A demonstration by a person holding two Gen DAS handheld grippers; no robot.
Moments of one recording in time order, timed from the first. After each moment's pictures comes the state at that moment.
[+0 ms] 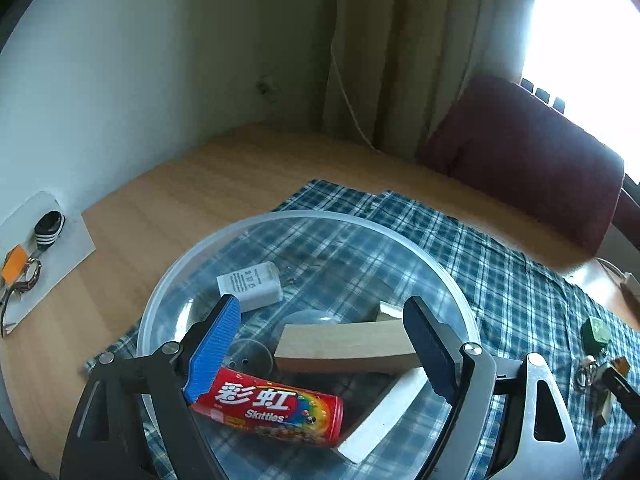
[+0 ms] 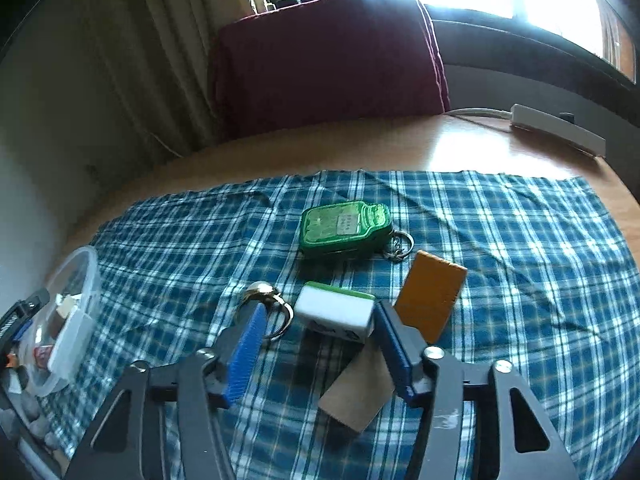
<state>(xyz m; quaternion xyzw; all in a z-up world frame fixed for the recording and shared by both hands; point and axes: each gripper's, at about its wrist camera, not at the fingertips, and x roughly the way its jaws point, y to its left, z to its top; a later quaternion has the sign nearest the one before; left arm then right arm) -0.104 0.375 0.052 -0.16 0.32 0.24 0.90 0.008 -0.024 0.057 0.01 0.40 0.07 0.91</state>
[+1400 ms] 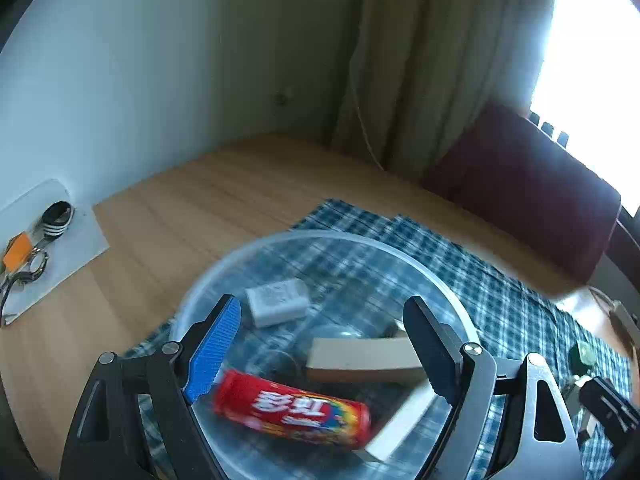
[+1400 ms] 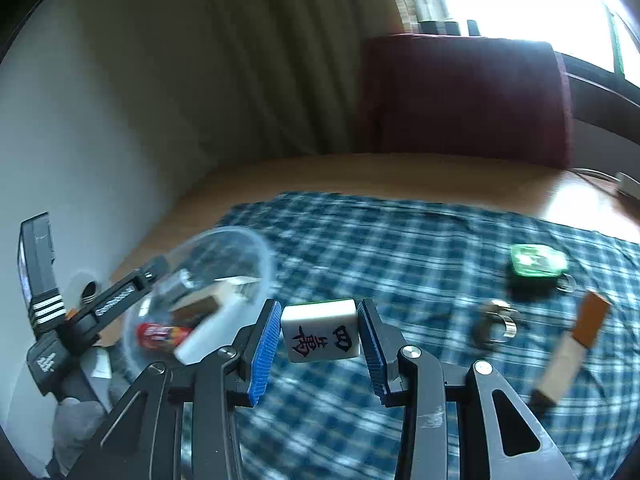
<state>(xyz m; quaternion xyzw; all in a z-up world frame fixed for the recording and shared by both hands) -0.129 0.406 0.062 -0.20 0.28 0.25 0.91 -0.038 0.123 0.084 0.00 0.38 0.25 0.89</state>
